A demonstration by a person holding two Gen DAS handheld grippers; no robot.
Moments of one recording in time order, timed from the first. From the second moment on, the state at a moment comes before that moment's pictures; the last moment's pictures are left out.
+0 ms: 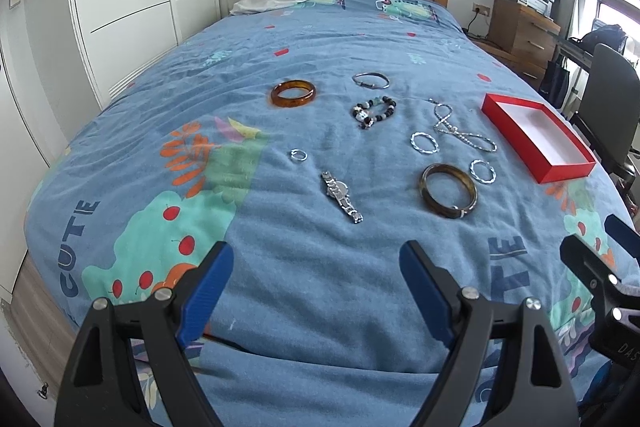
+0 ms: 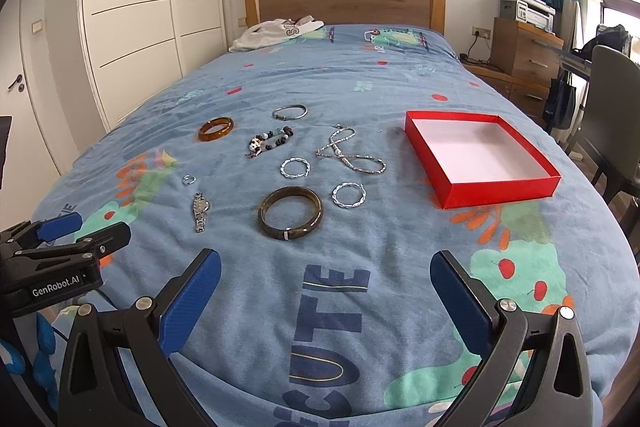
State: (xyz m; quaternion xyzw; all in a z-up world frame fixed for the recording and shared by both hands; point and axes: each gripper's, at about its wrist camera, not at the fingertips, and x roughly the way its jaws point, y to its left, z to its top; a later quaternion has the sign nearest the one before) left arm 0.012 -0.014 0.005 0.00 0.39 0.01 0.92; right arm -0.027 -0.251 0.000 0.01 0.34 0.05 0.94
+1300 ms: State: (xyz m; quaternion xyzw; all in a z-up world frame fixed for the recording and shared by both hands) left arm 0.045 -0.005 -0.026 -0.01 0.43 0.00 0.90; right arm 0.005 -0.254 -0.031 0.02 0.37 0.08 0.93
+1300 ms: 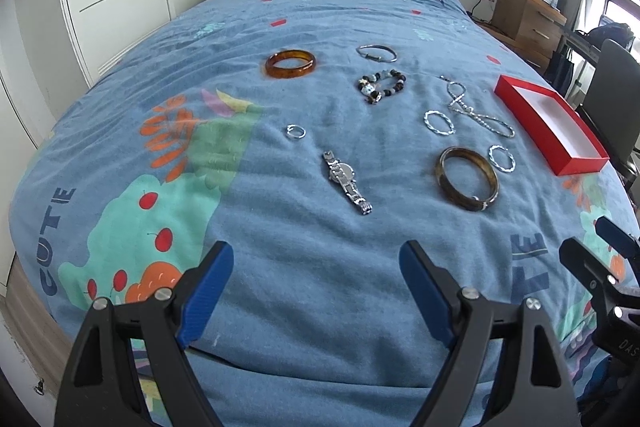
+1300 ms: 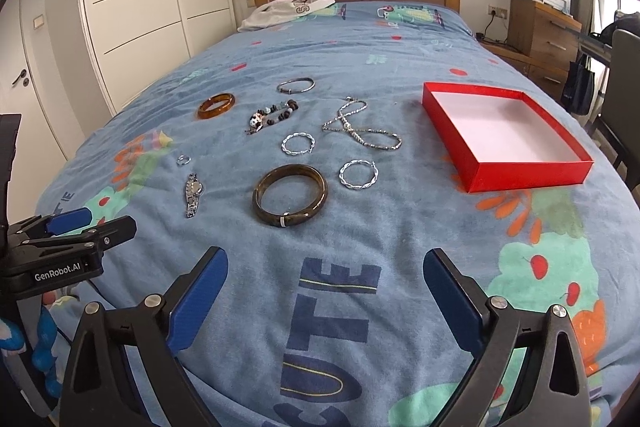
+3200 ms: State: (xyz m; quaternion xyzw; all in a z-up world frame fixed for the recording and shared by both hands) left arm 0.149 0.027 -0.089 -0.06 0.47 -0.04 0.88; right arm 0.117 -0.210 -0.092 0.02 0.42 0.18 0.89
